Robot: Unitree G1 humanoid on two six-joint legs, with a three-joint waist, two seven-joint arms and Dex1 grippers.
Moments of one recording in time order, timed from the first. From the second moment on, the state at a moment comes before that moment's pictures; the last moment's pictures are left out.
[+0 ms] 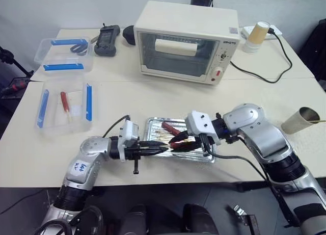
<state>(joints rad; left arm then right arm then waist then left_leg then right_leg) -0.27 0.49 -0.07 -0.14 -0.46 0.25 -1.14 -0.67 -0.66 0.32 -0.22 0.26 0.46 1.37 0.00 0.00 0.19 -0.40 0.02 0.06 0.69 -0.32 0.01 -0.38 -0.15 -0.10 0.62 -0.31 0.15</state>
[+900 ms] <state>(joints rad) -0.29 0.34 0.58 -0.20 -0.49 0.39 0.02 -0.20 -0.40 -0.16 -0.43 0.71 0.19 1.02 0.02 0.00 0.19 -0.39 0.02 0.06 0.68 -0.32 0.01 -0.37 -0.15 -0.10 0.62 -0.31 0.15</state>
